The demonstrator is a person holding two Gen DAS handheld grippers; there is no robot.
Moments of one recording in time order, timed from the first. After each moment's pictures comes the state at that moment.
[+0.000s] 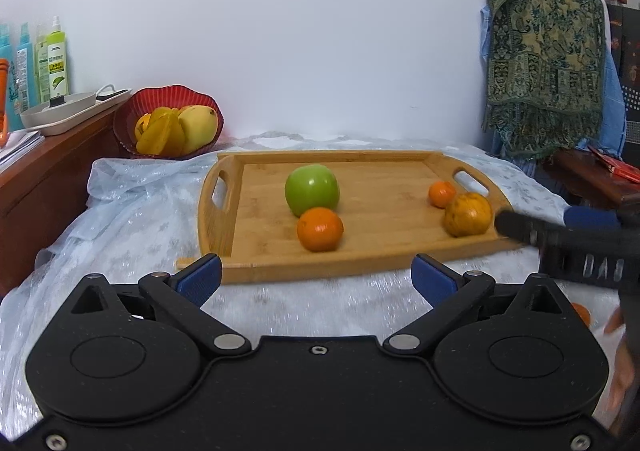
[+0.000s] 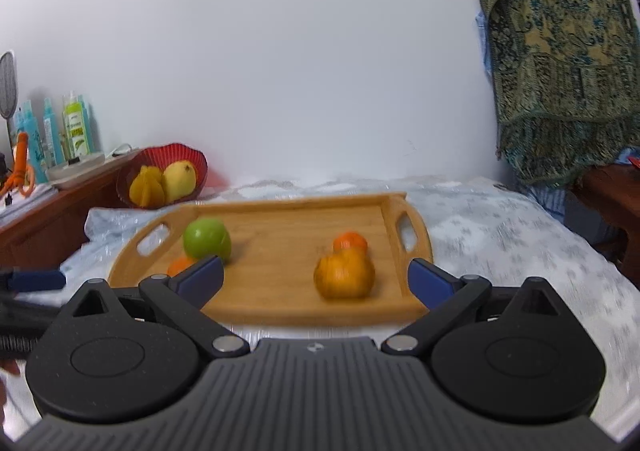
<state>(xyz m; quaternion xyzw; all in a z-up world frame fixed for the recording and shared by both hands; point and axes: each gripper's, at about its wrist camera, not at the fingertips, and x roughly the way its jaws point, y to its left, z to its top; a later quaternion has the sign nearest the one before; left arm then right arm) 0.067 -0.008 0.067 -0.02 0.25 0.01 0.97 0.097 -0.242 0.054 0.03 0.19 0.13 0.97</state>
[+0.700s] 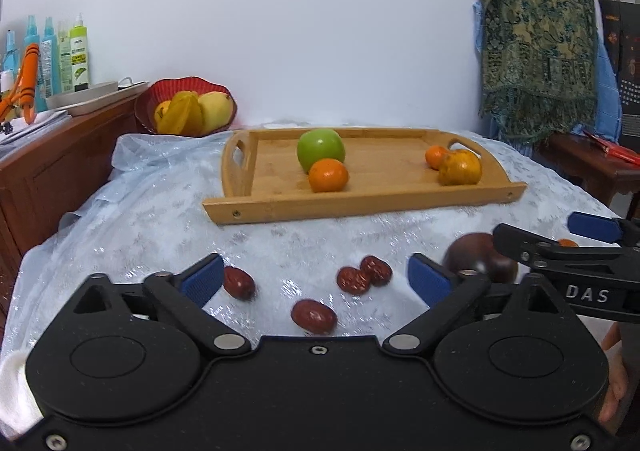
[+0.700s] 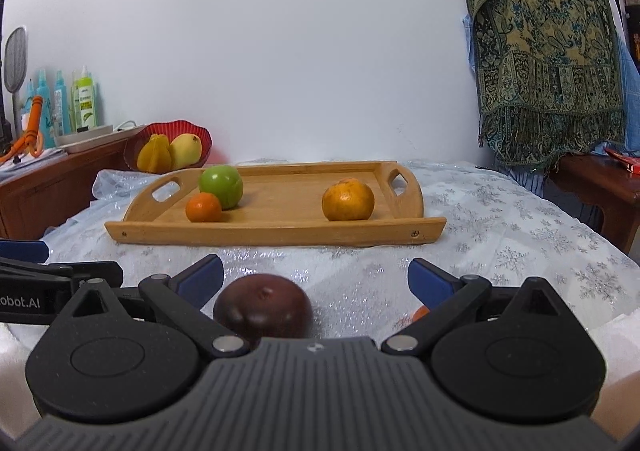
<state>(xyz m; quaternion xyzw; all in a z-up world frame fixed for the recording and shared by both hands) 0.002 -0.006 0.037 -0.01 0.24 0.01 0.97 0.036 -0.231 0.020 0.01 0.18 0.12 0.98</state>
